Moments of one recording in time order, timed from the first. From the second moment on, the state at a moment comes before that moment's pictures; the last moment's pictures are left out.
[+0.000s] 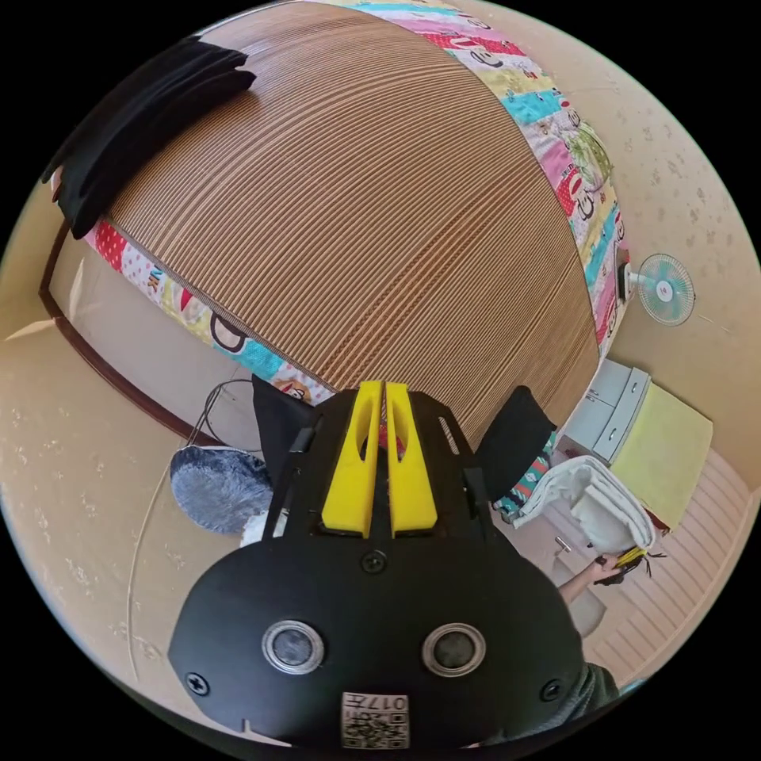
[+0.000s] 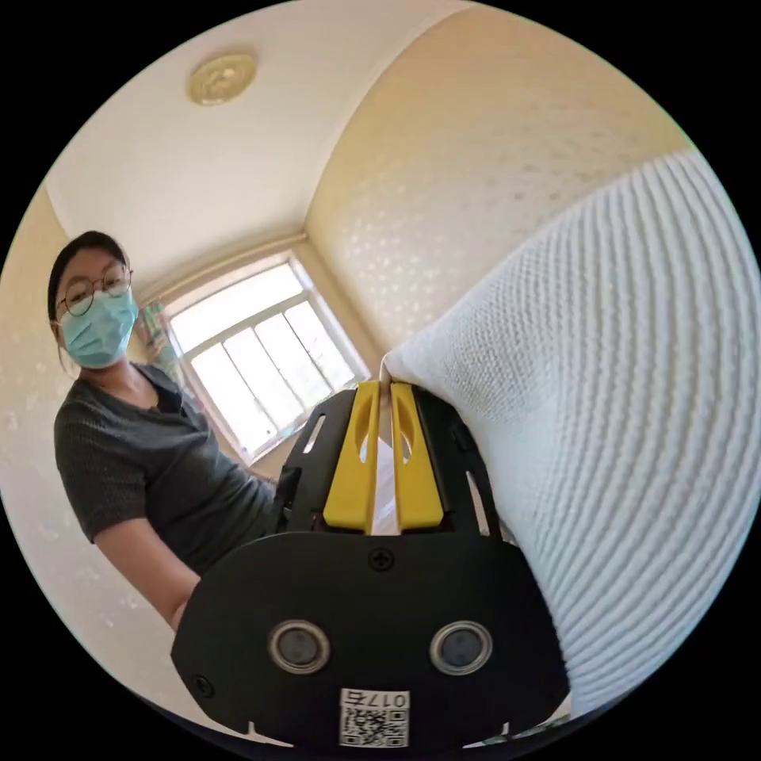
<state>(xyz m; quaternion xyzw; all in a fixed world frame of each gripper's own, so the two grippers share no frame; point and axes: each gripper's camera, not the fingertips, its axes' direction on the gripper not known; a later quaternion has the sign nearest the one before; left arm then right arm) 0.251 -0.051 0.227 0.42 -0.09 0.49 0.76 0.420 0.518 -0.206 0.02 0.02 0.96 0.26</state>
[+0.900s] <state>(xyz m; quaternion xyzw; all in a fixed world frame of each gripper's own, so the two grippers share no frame) 0.355 -0.334 0.392 0.40 -0.29 0.58 0.65 0.035 0.256 -0.117 -0.13 0.33 0.86 -0.37</state>
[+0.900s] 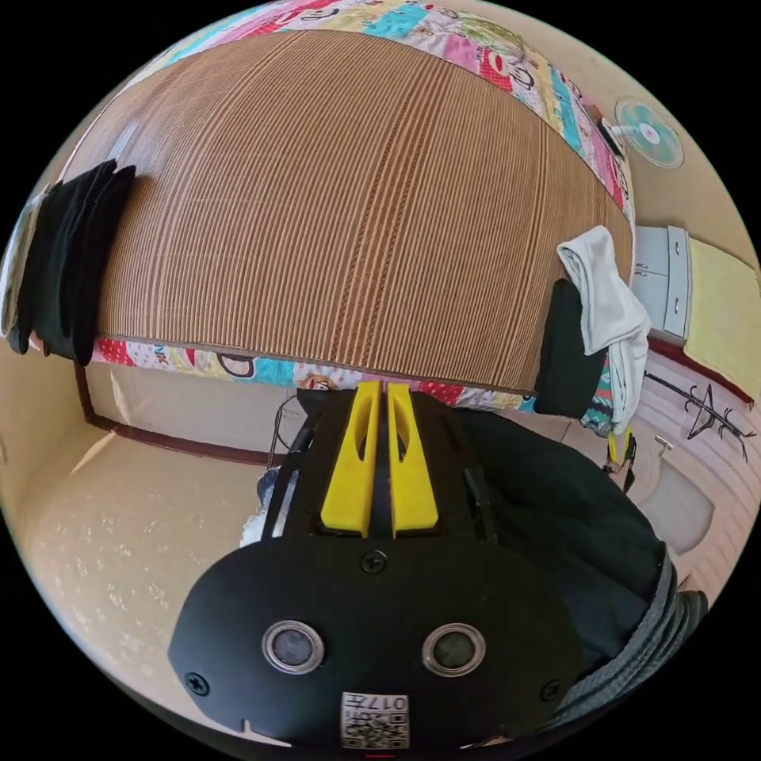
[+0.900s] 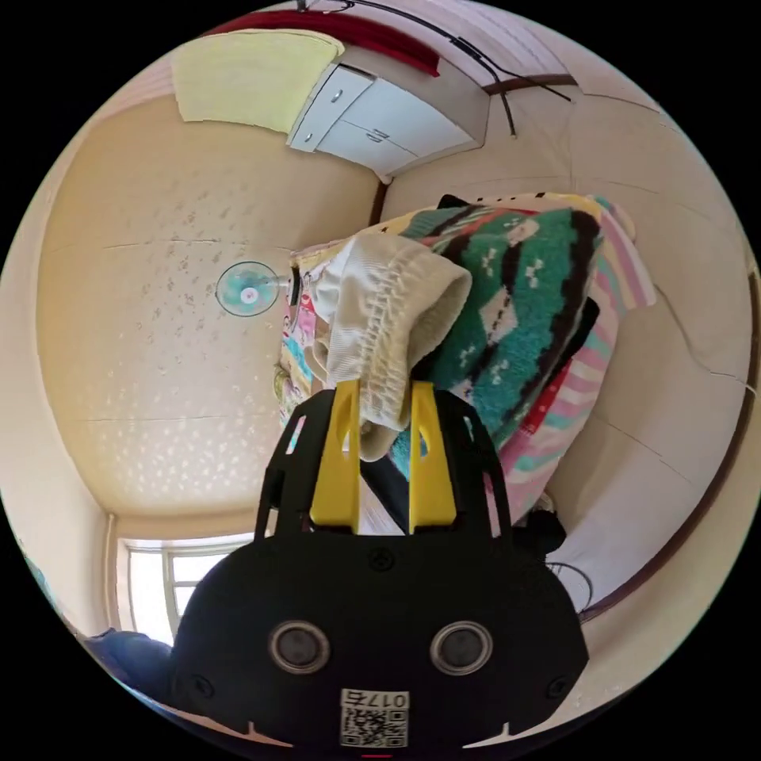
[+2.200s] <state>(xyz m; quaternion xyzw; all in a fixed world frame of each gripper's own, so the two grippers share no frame) 0.400 0.013 0.806 0.23 -0.07 0.96 0.11 0.306 0.437 0.129 -0.12 0.21 0.94 0.25</state>
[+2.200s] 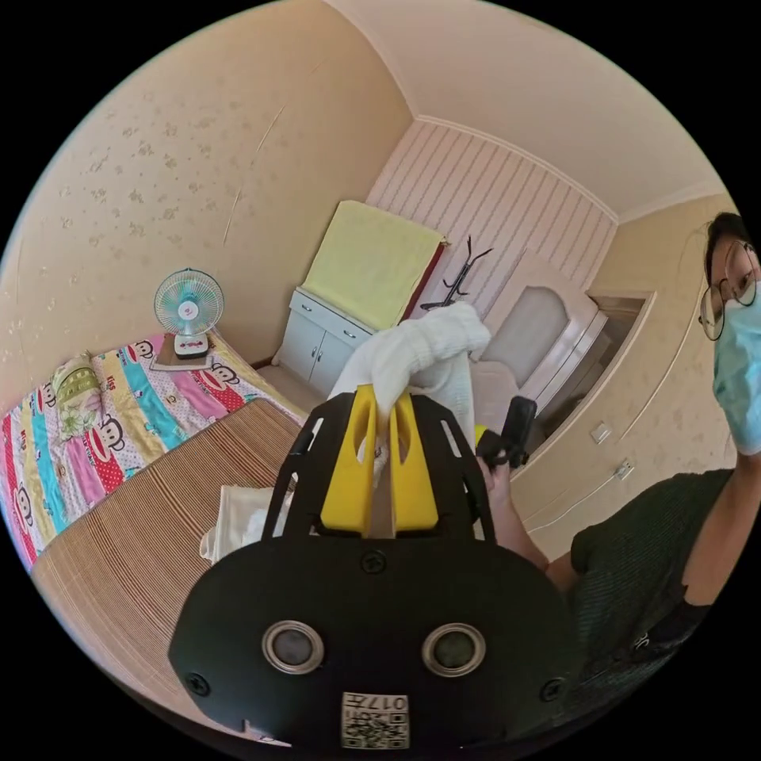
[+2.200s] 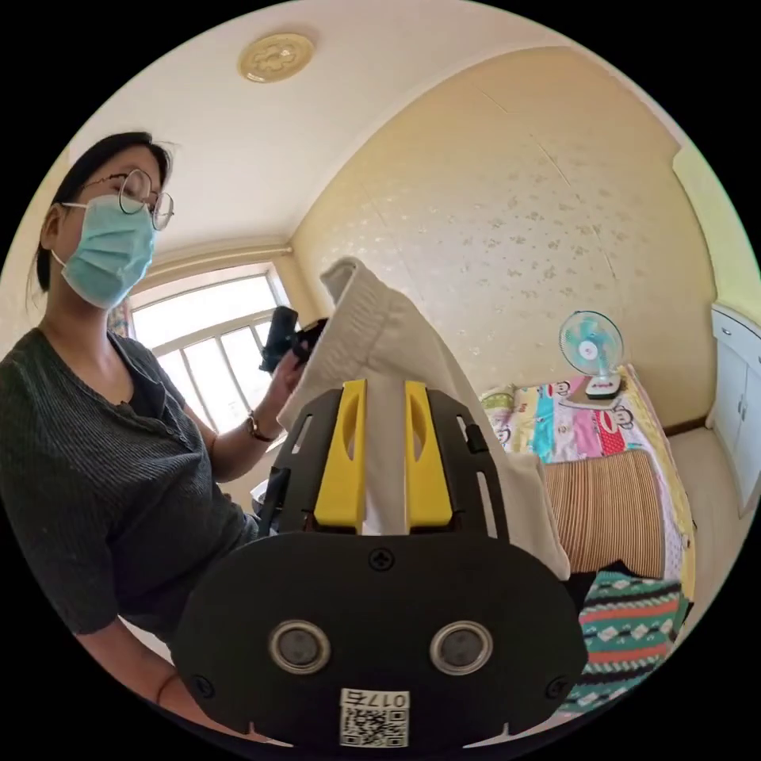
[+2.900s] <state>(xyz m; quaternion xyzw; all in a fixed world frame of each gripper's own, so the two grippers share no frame) 0.260 0.265 0.727 0.26 0.16 0.95 -0.03 0.427 0.360 0.491 -0.45 0.26 0.77 0.36</state>
